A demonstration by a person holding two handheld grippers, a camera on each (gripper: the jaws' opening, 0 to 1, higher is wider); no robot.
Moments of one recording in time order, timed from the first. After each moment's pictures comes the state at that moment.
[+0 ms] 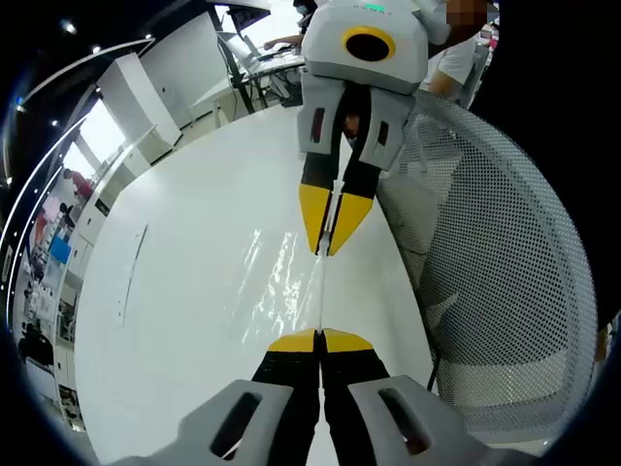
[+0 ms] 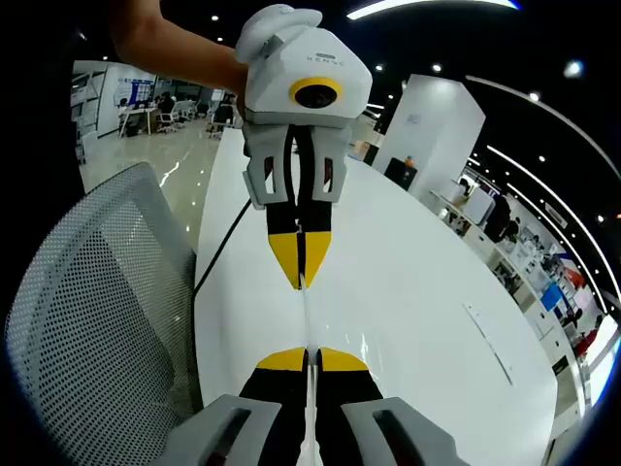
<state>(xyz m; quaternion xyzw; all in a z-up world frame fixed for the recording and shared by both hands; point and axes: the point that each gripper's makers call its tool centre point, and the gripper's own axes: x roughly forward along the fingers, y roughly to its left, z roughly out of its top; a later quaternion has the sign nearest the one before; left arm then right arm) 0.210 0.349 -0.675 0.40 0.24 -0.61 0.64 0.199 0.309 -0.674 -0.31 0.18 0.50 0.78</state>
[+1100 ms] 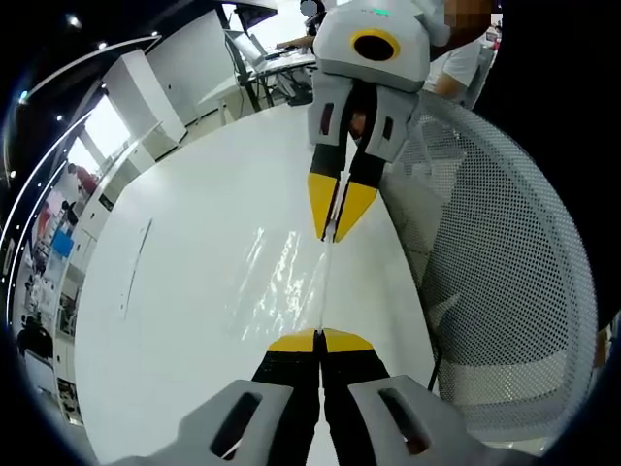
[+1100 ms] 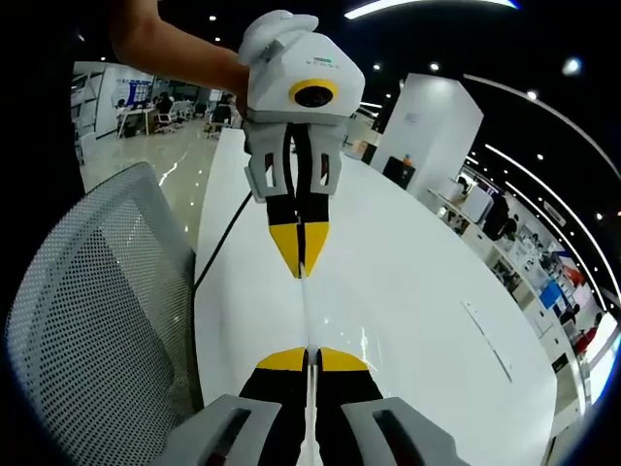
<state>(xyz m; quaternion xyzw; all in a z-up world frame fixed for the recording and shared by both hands) 0.215 0.358 -0.675 0.39 0.25 -0.60 0.65 0.199 0.305 -0.674 -0.31 0.18 0.50 0.79</state>
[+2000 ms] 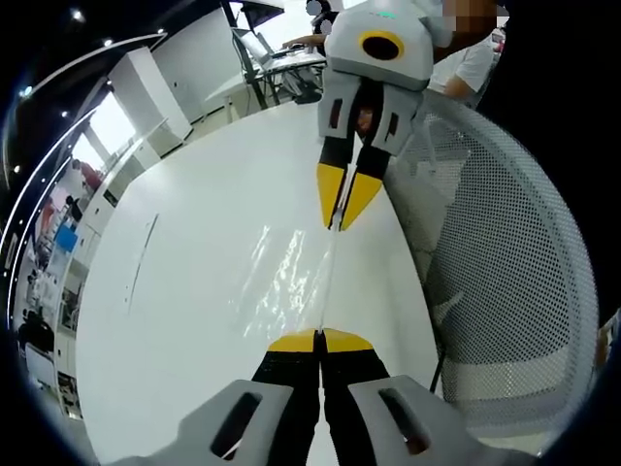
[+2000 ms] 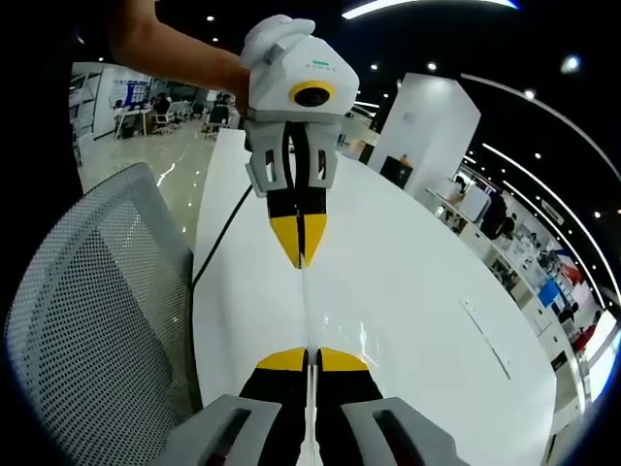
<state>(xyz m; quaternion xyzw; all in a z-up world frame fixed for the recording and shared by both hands) 0.219 0.366 -0.673 0.39 0.25 -0.59 0.66 0.200 0.302 -0.674 -0.31 0.18 0.50 0.79</state>
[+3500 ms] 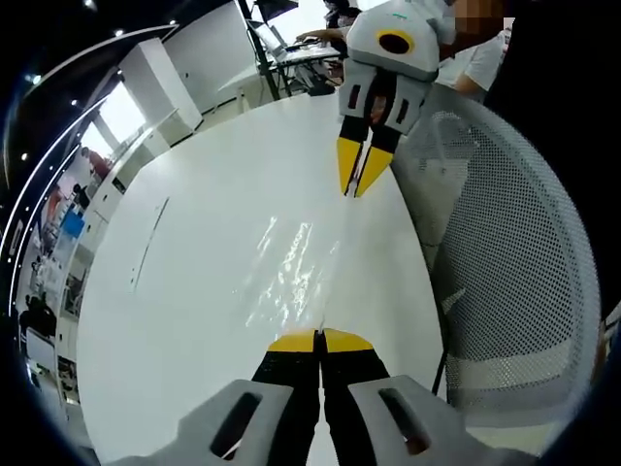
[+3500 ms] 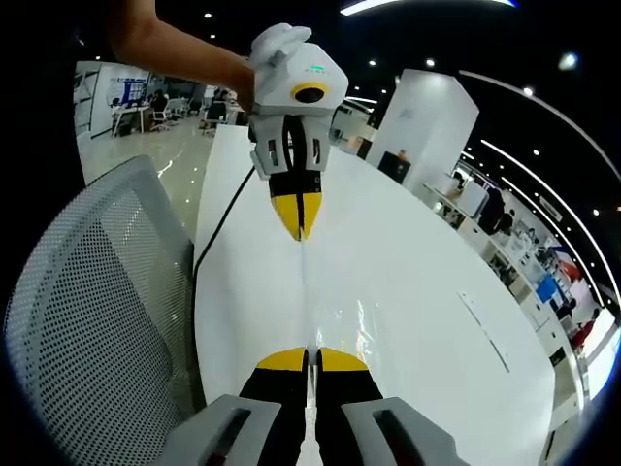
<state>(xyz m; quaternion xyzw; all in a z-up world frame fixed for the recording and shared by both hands) 0.227 0.388 -0.675 0.39 0.26 -0.57 0.68 0.196 0.289 -0.678 -0.31 0.19 0.49 0.79</state>
